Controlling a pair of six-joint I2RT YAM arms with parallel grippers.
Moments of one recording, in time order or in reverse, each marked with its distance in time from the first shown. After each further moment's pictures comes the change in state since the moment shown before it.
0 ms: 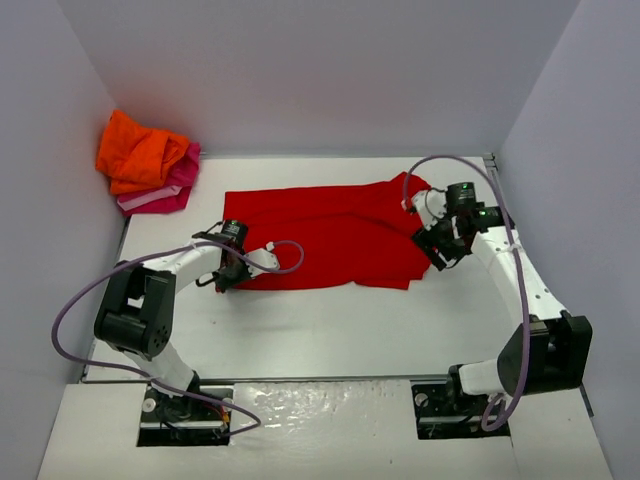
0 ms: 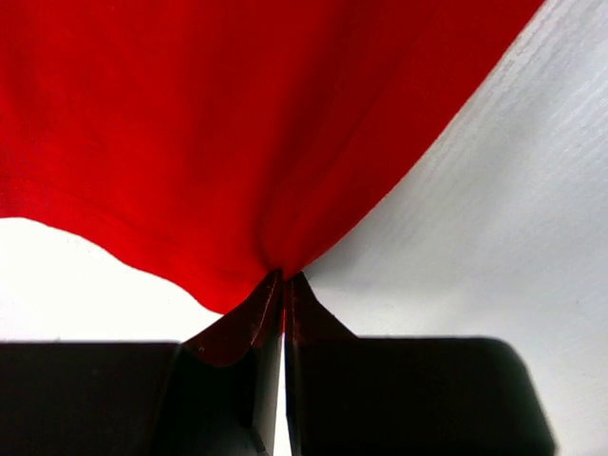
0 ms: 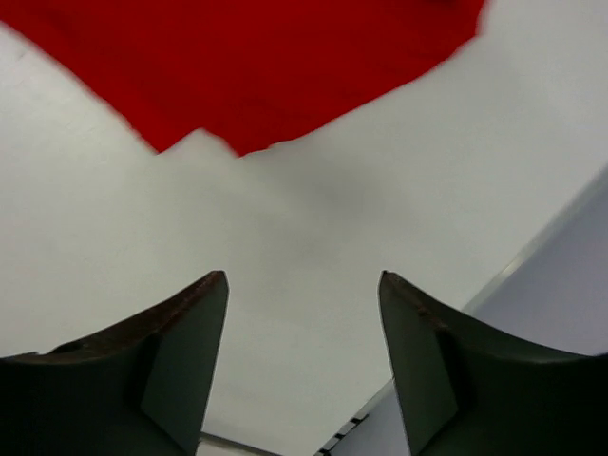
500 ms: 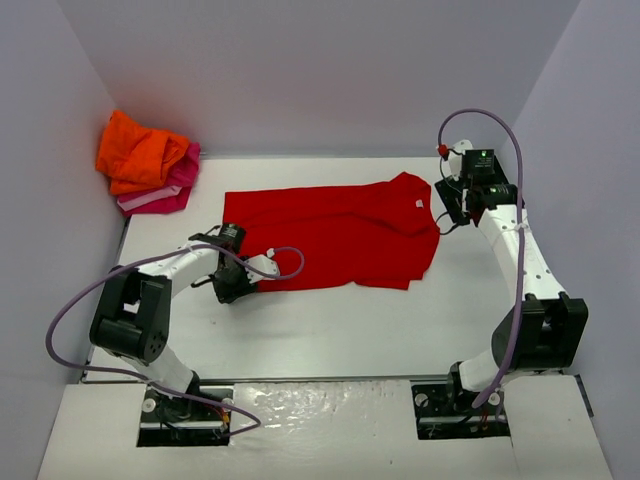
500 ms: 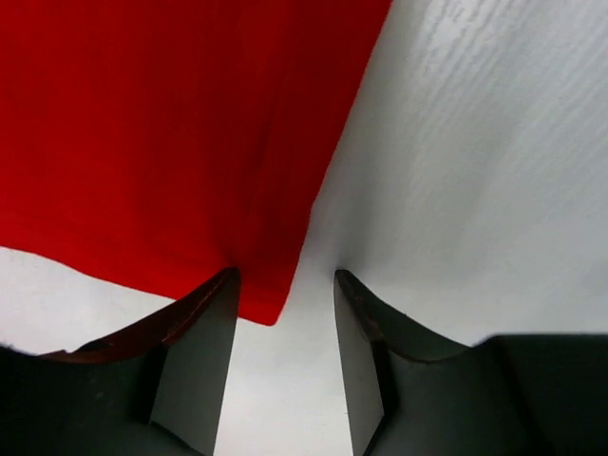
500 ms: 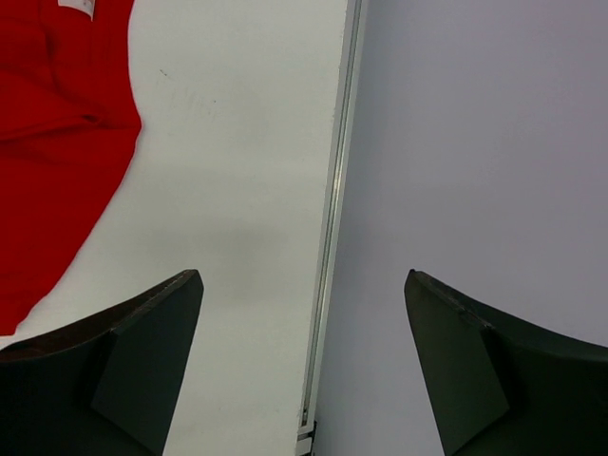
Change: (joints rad) left arm 0.003 -0.044 -0.023 -0.072 0.093 0.047; right arm -0.058 0.123 0.178 0.246 0.391 0.139
